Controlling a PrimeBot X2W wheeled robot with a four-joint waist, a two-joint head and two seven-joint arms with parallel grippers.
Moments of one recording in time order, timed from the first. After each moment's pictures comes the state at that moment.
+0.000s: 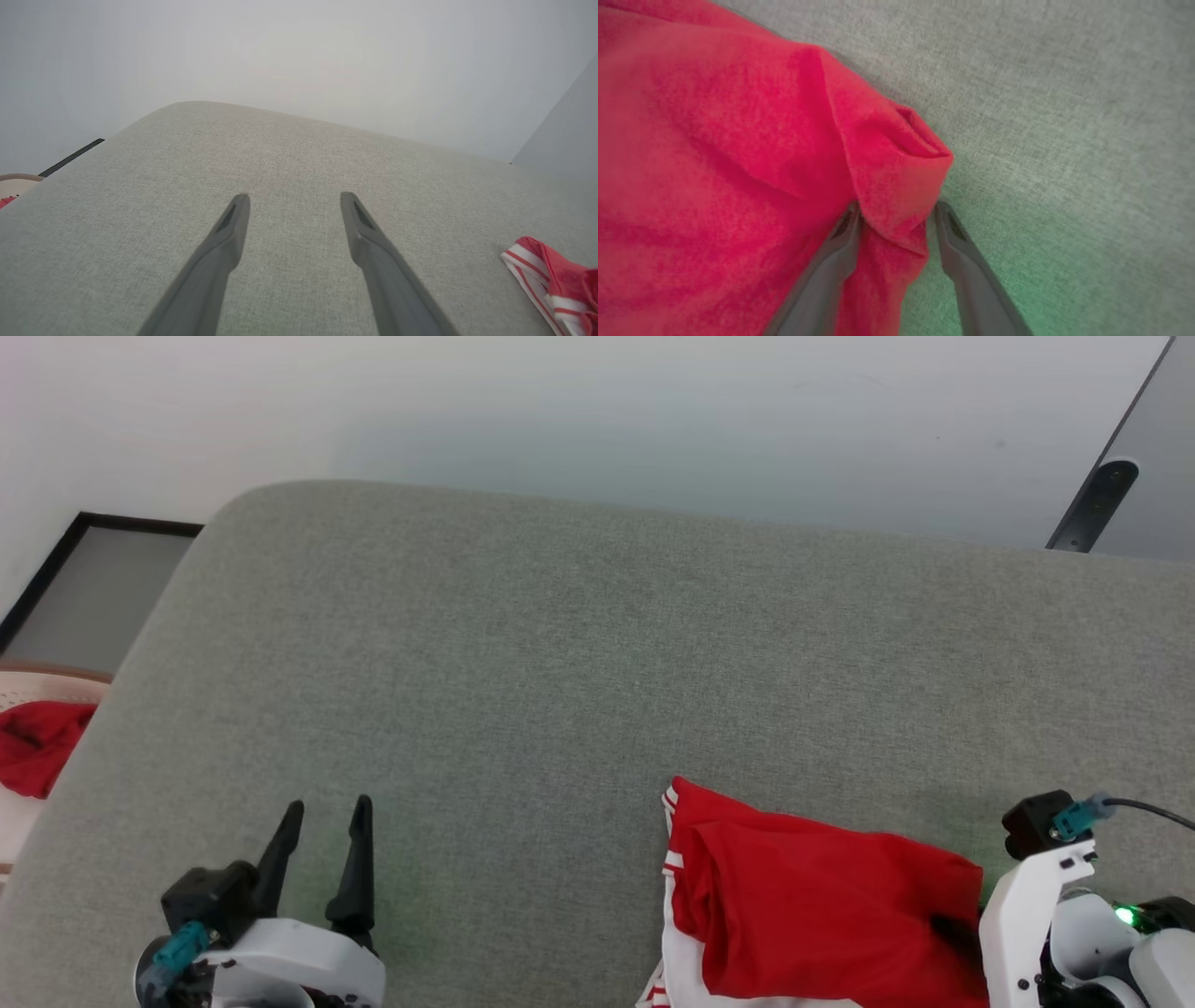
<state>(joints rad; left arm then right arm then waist) -0.13 0.18 -0.01 0.36 -0.34 -0.13 -0.26 -0.24 -0.44 0.36 0.33 0.61 0.13 0.66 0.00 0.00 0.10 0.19</state>
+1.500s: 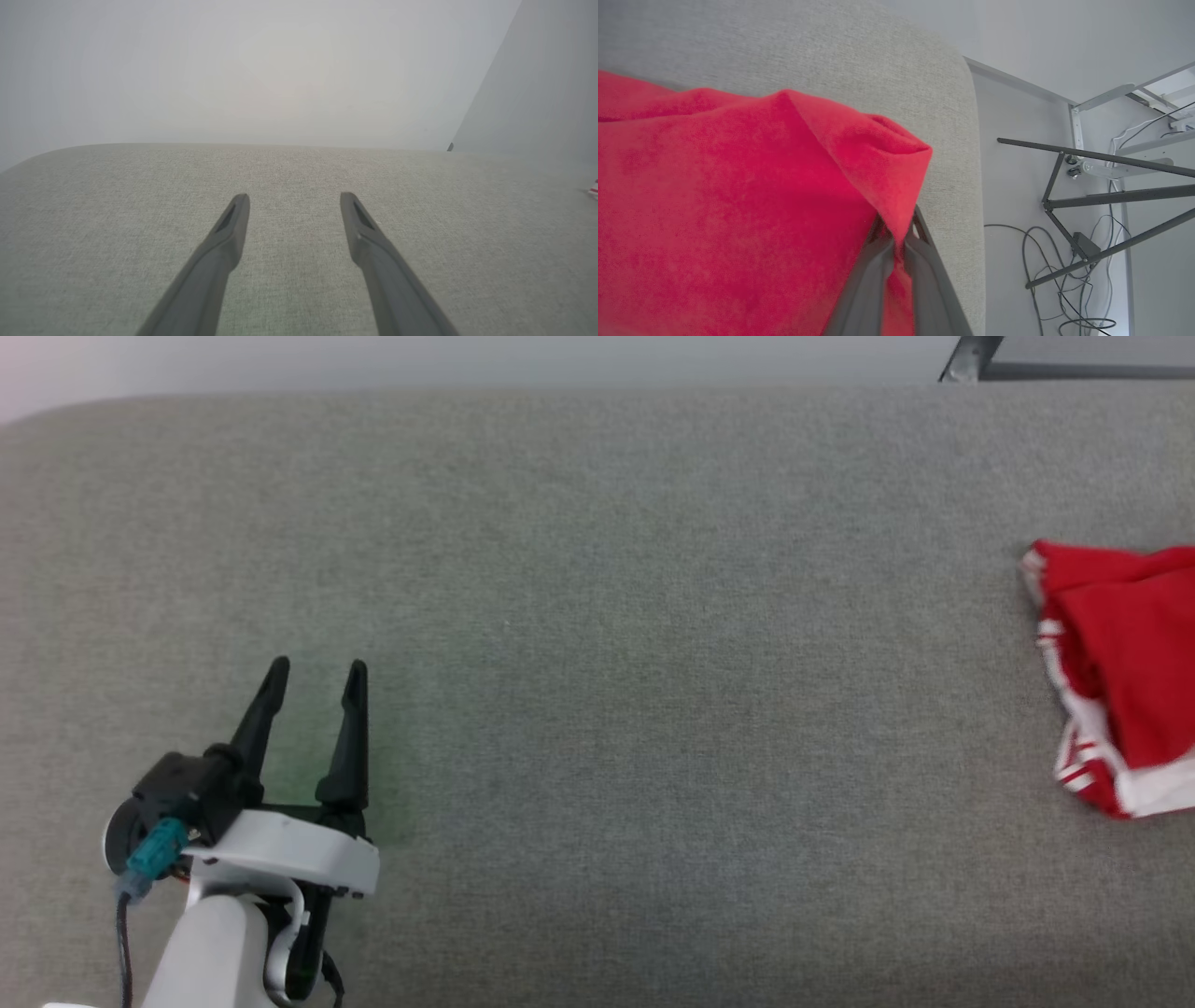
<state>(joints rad) -0.29 0.21 -0.03 0.25 -0.29 -0.13 -0.26 -0.73 -0.85 0.29 0.60 0.51 0.13 0.53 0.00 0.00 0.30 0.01</state>
